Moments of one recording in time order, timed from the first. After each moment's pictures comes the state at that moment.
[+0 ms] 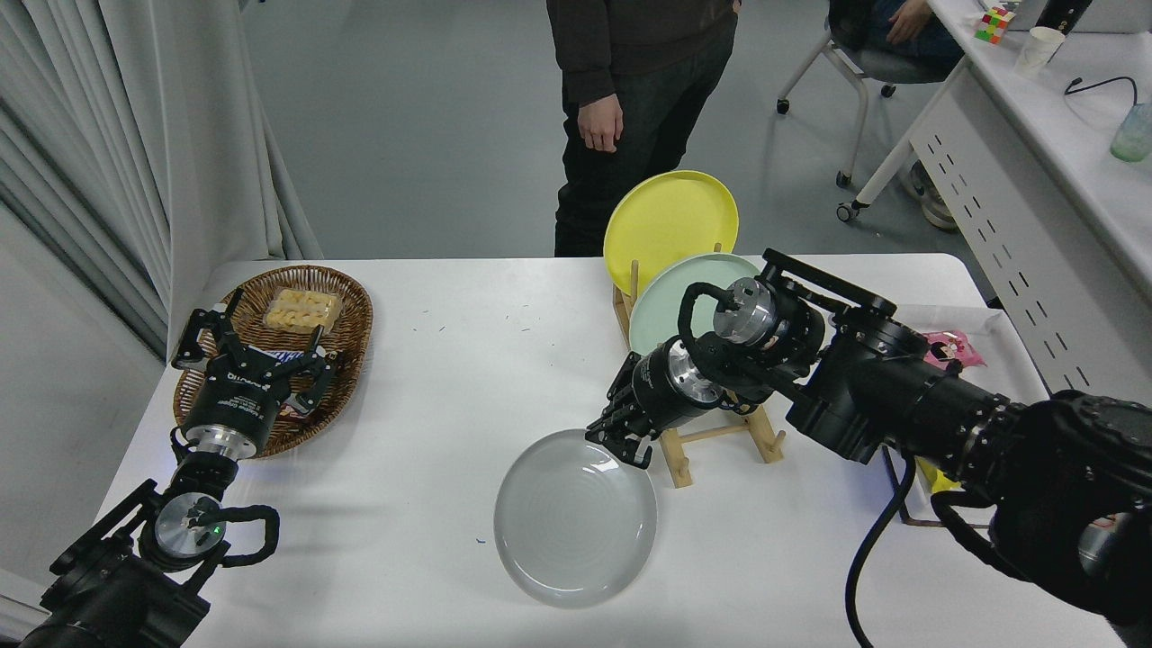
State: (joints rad) left arm -0.40 0.28 -1.19 -0.62 0.14 -0.57 -0.39; right arm 1.11 0.00 0.33 0.68 0.43 -0.45 -0.77
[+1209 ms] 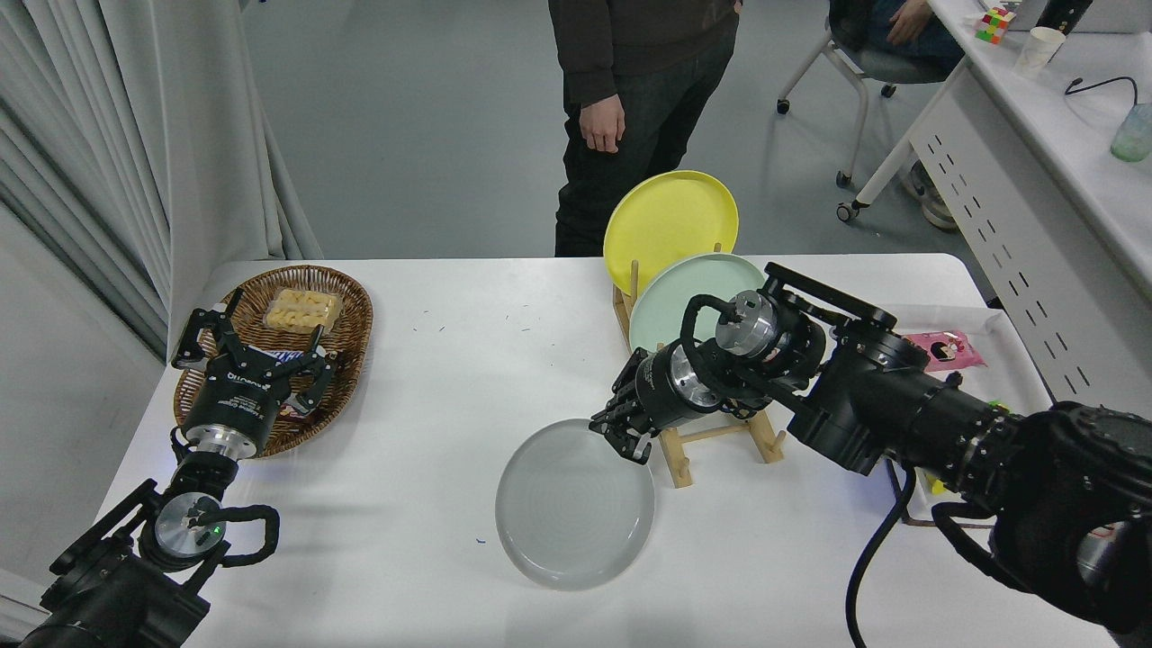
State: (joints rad) left arm -0.40 0.28 -1.19 -0.62 0.14 -0.57 -0.39; right arm 1.09 0.00 0.34 0.68 0.45 -0.45 -0.72
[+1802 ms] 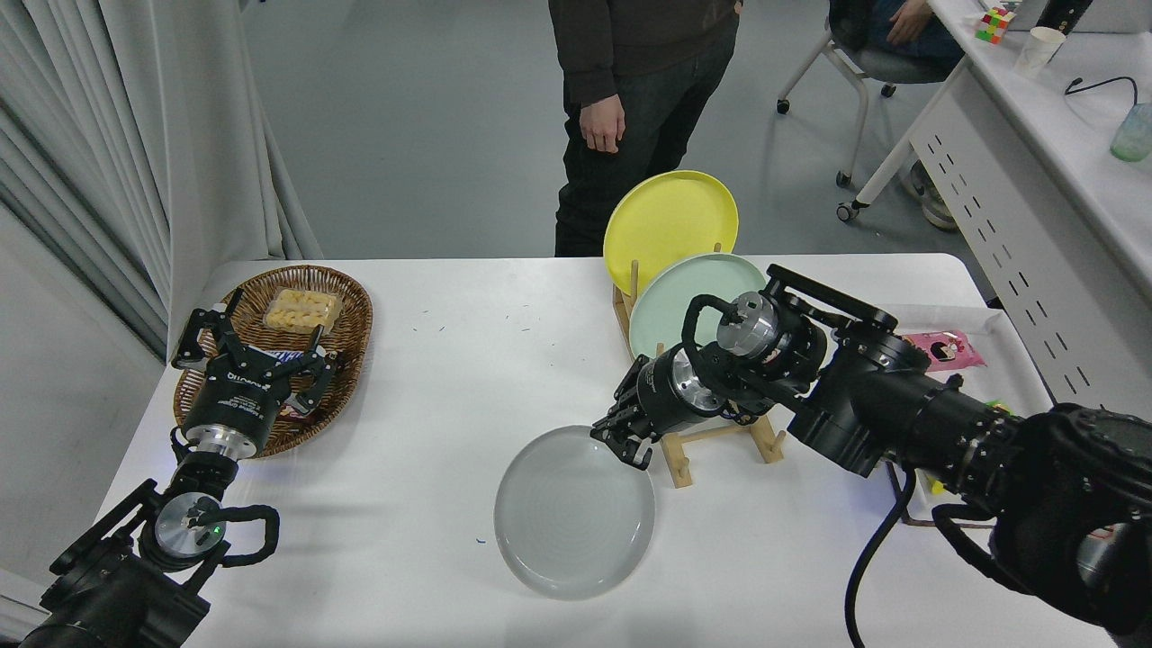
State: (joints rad) left arm -0.40 0.28 -1.19 -0.62 0.14 -0.57 -0.39; right arm 1.08 0.00 0.33 0.67 0.48 -0.48 -0.74
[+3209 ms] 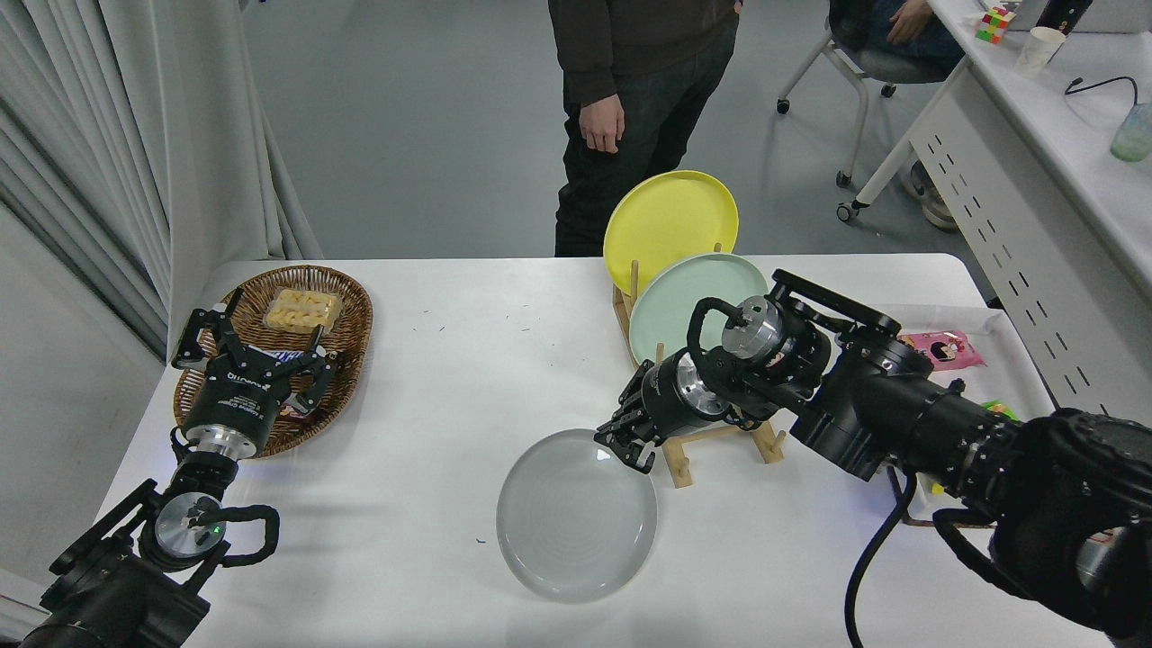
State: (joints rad) left arm -0.40 0.28 -1.19 -0.62 0.14 -0.57 -0.39; right arm 1.08 0.00 0.34 0.65 0.49 -0.47 -0.74
